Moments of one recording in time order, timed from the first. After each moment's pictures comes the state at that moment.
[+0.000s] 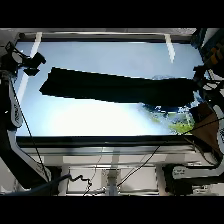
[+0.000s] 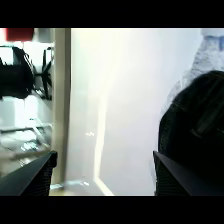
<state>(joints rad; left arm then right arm) 0.23 -1.98 2.00 1.35 -0.86 -1.99 -0.35 -1.51 1.12 -0.69 0.12 1.95</state>
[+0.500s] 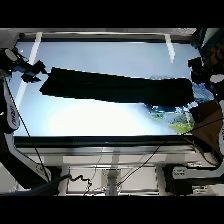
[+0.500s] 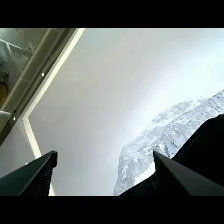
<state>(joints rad) 0.22 -1.90 1.99 1.37 -1.35 -1.82 -0.35 -1.49 1.26 -0.84 0.37 1.62</state>
